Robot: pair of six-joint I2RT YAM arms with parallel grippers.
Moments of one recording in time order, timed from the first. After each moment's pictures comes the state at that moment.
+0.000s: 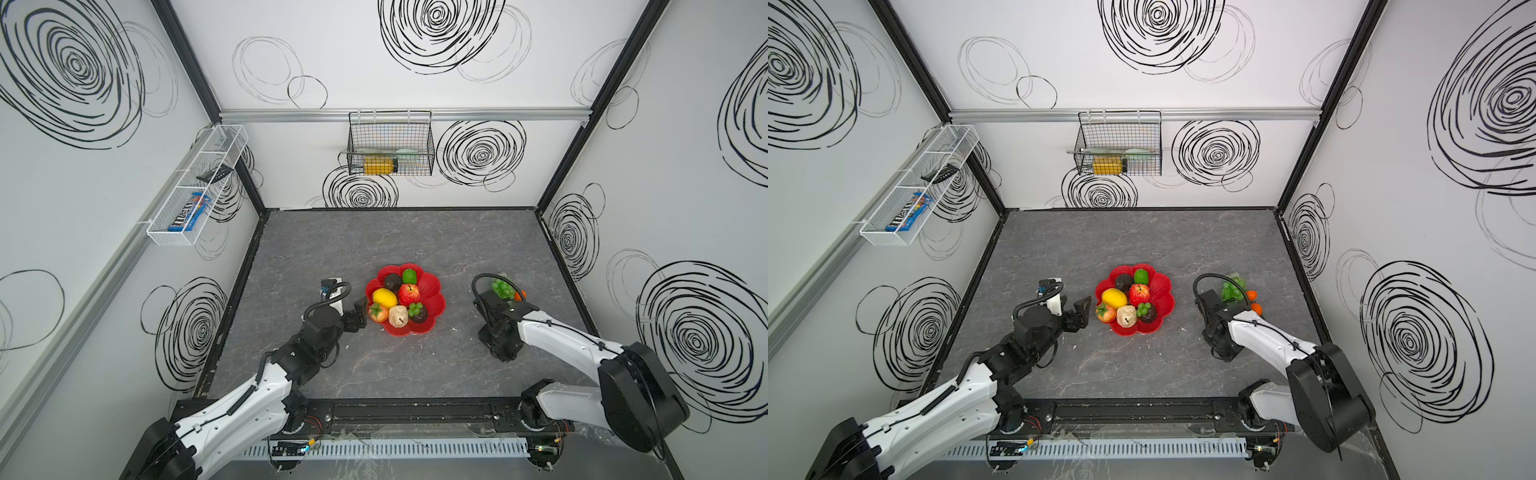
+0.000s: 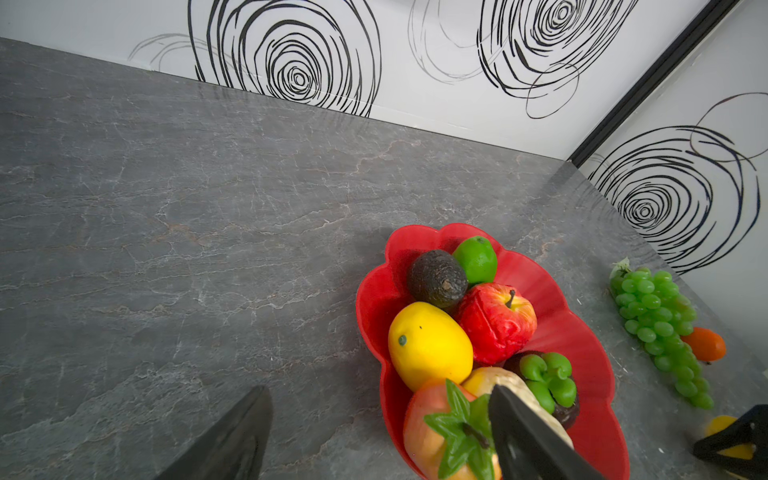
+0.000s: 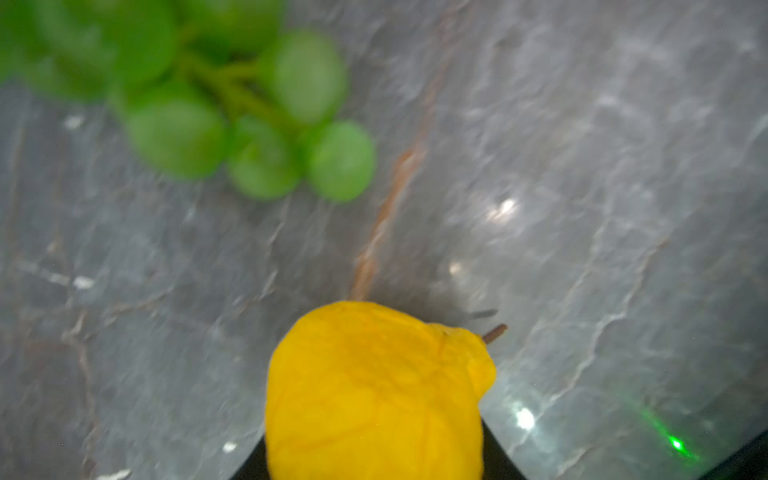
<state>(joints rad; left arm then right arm) -0.62 0.79 0.30 0.10 -0.29 -0.48 0.53 1.29 0.60 -0.81 0.19 1.38</state>
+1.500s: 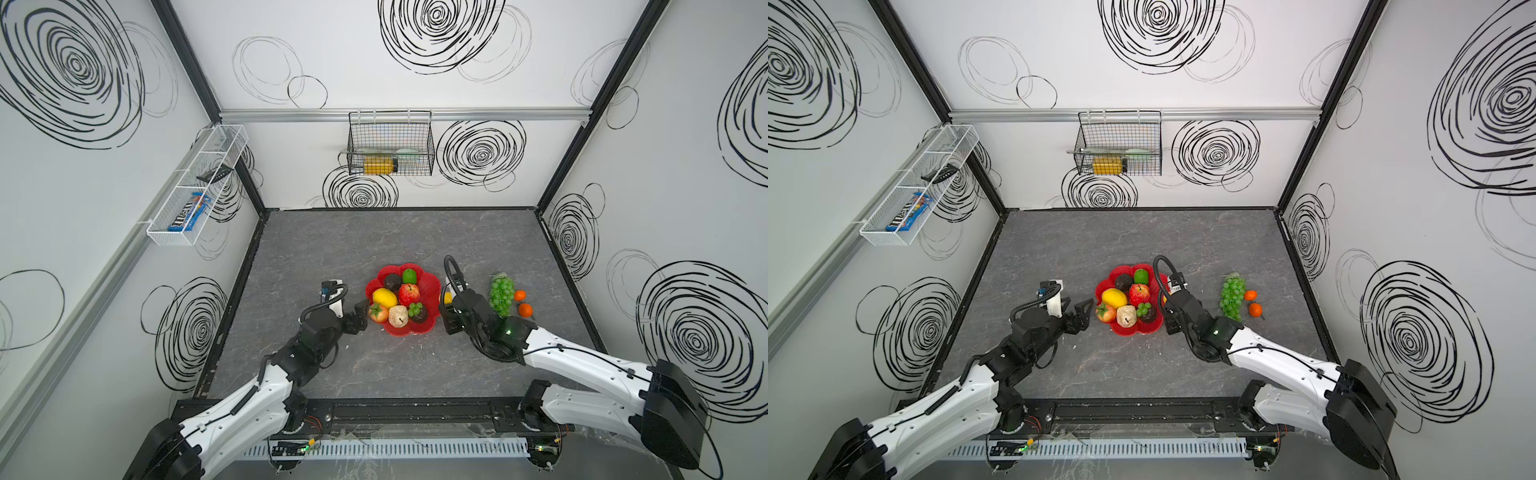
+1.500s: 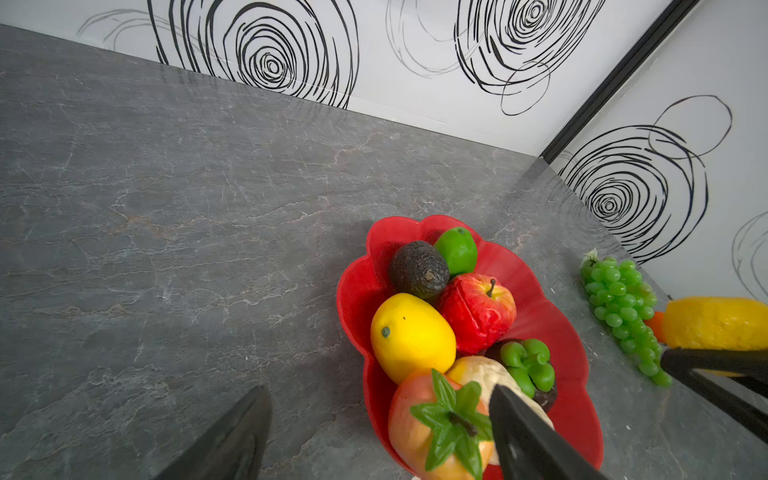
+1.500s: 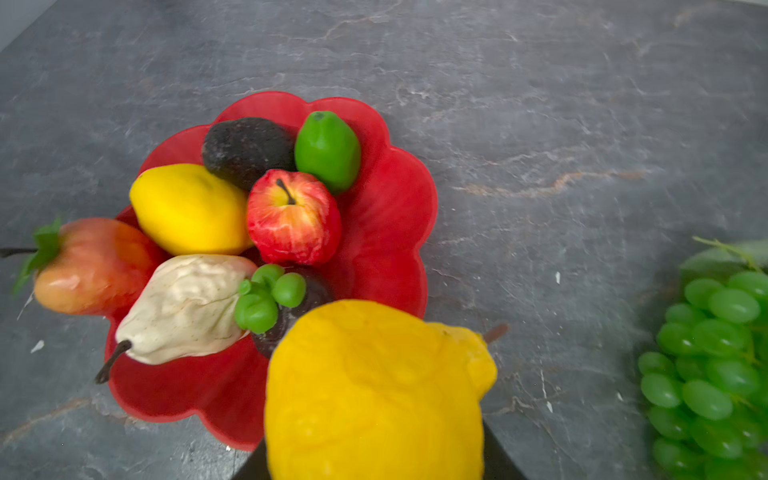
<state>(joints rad) -0.58 0.79 0.25 0.18 -0.18 -0.48 0.89 1.12 0.63 -0.25 0.36 0.39</state>
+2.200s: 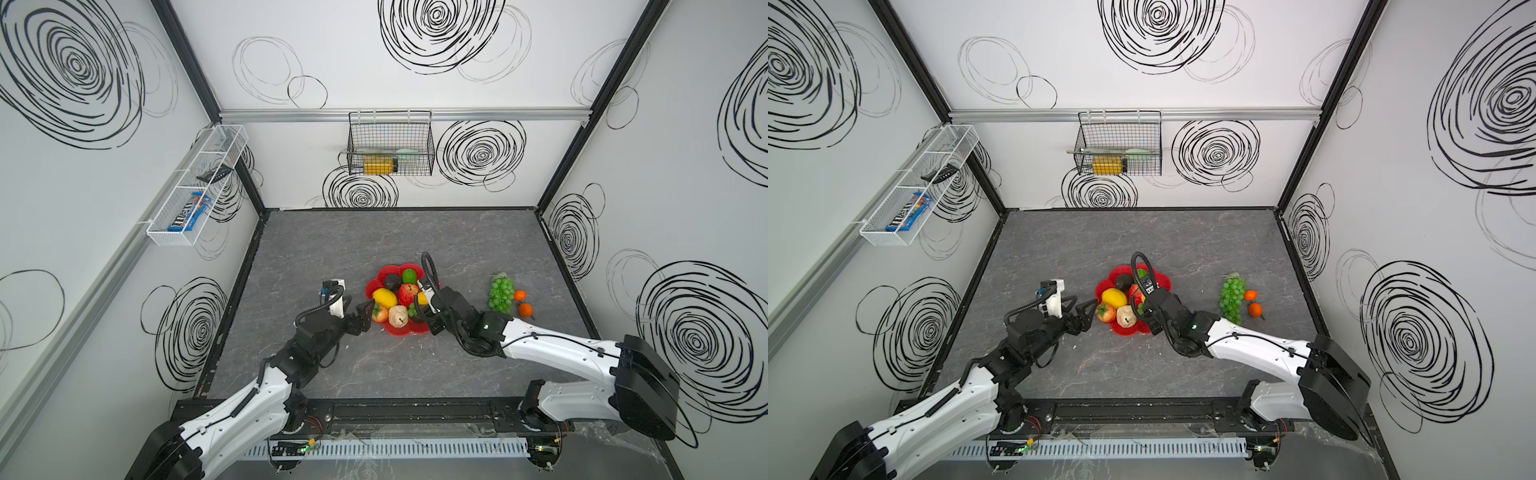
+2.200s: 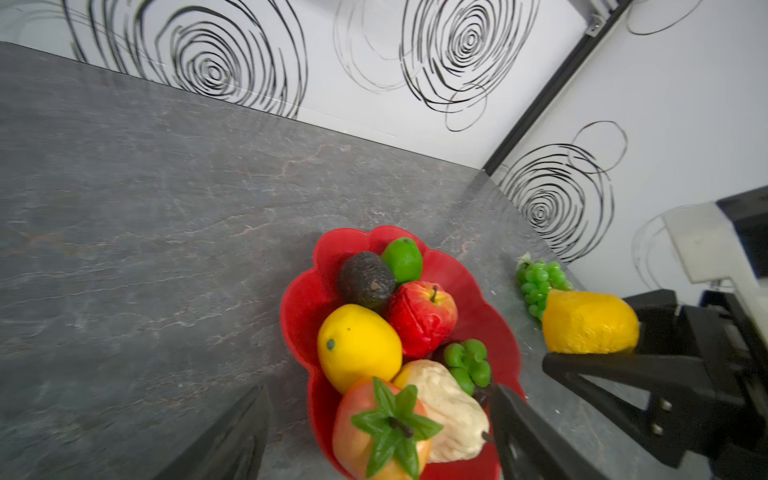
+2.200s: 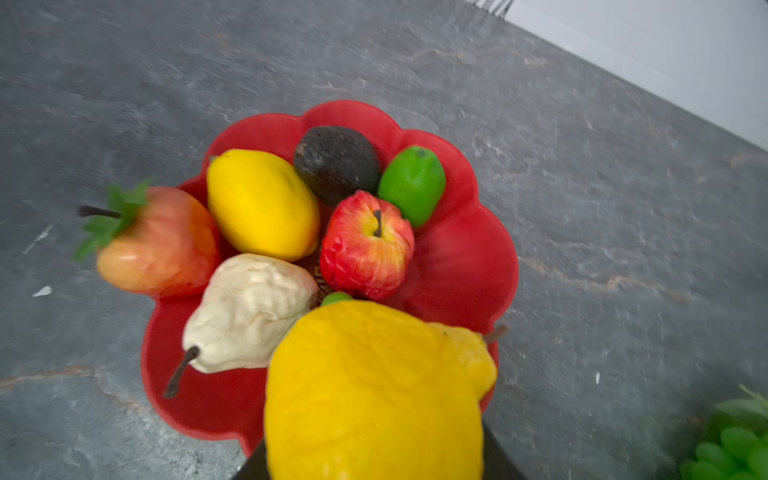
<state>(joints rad) -0.57 0.79 0.22 0.31 0.00 -0.51 0.97 1.26 0.71 -0.15 0.35 0.16</state>
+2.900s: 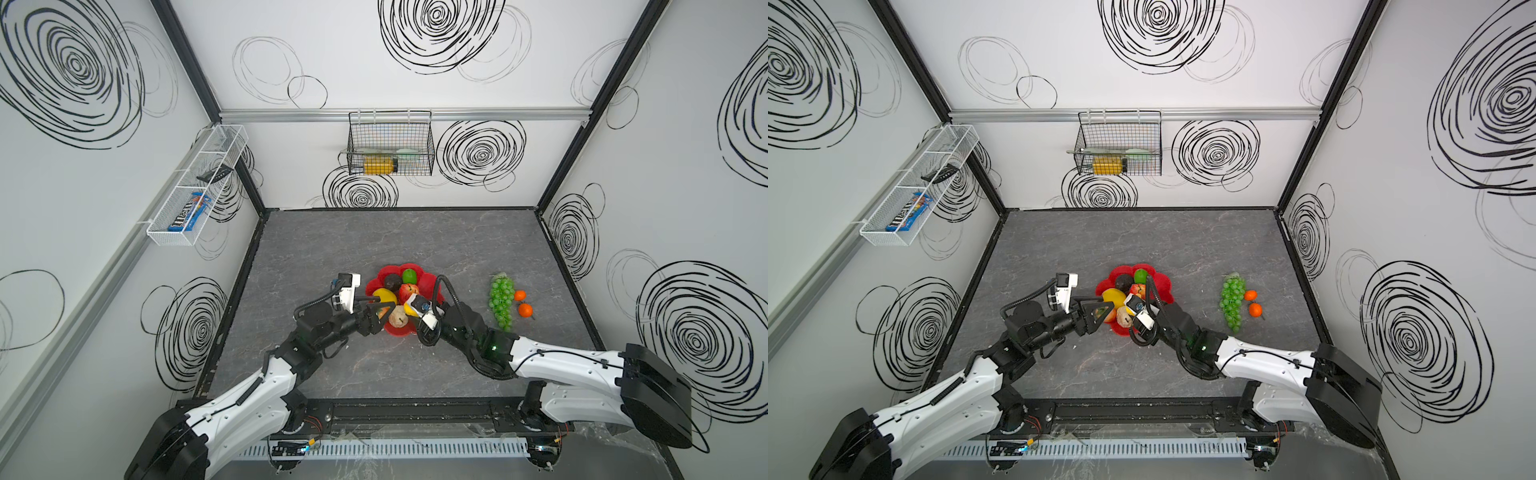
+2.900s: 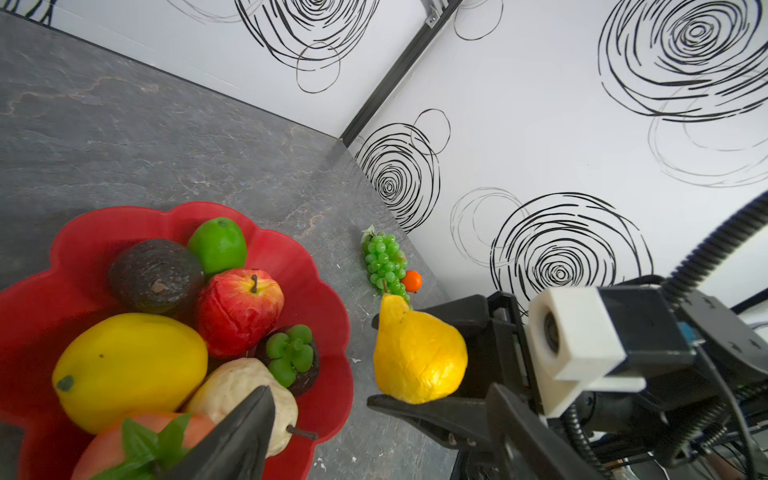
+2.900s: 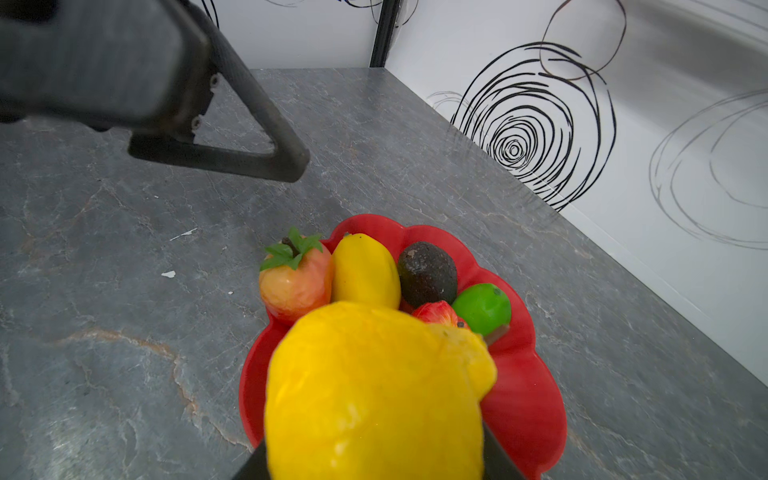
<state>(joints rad) -0.58 0.87 0.31 0.44 0.40 -0.71 1.03 1.20 0.50 0.33 0.22 -0.20</state>
